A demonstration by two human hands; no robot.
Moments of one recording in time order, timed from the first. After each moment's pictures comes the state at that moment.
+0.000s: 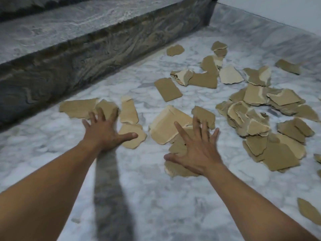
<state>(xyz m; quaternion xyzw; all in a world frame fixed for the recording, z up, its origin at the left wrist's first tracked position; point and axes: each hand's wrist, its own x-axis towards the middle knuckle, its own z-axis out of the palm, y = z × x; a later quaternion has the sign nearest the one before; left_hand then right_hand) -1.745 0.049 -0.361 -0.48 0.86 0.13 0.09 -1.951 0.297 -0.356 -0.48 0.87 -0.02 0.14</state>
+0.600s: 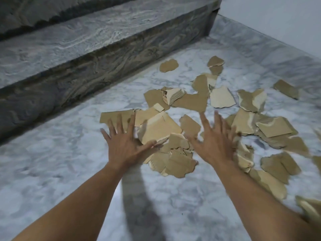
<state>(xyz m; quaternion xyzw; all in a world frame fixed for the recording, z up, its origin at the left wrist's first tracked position) -1.876 0.110 -0.333 -0.49 0.86 0.11 -0.06 -2.107 0.277 -0.316 -0.40 0.91 -0.06 0.04</state>
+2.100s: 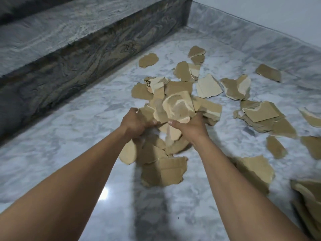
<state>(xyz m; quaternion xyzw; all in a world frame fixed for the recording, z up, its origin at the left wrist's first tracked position) -1.982 0.078 -0.312 -0.51 0.70 0.51 -0.01 -2.112 0.230 -0.321 -0.08 0.83 -0.46 0.31</state>
